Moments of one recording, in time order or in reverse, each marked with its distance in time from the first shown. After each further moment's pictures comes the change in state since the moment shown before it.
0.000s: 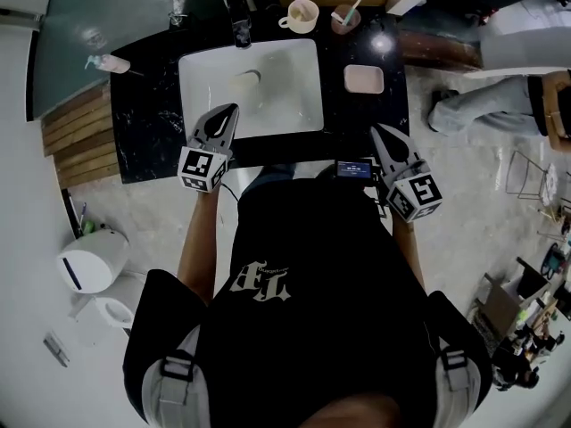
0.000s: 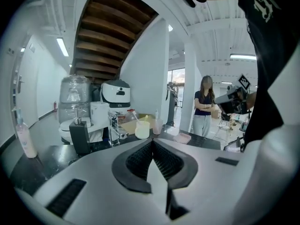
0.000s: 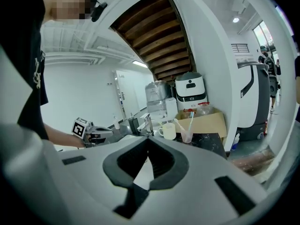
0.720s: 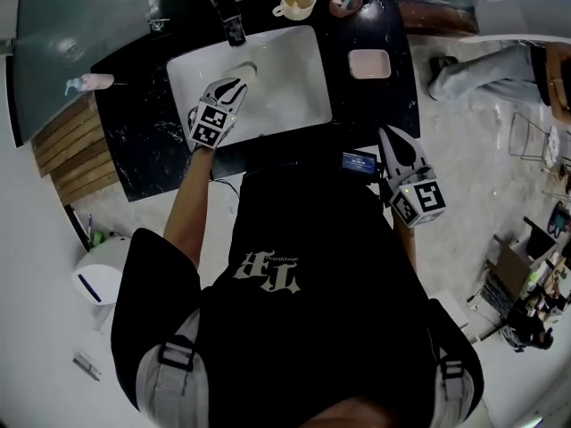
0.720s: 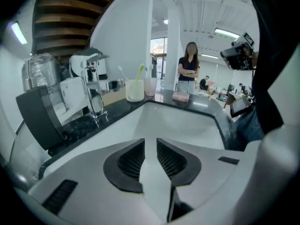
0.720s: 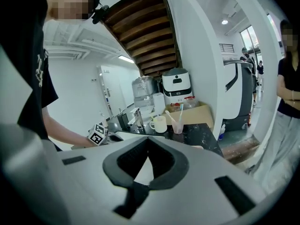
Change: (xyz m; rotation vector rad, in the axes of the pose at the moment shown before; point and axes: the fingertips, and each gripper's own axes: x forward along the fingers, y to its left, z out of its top) left arm 0.107 0.060 -0.122 0.209 0.366 -0.238; right arm 0.014 0.005 -0.022 0.072 0.056 -0.178
